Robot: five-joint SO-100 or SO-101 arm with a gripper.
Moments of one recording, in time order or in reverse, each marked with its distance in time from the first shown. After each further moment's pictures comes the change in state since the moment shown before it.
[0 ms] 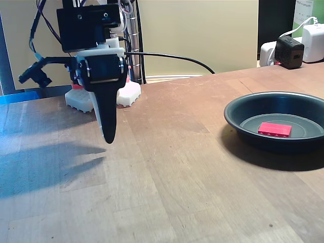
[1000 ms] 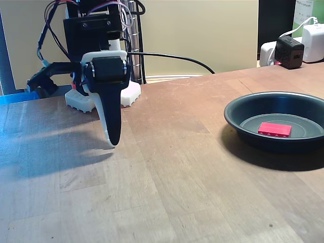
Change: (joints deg) arm -1.9 23.9 18.7 -0.5 0.0
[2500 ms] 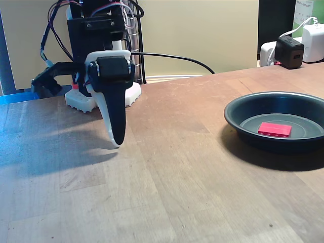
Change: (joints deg) arm -3.8 2.4 6.3 0.0 2.4
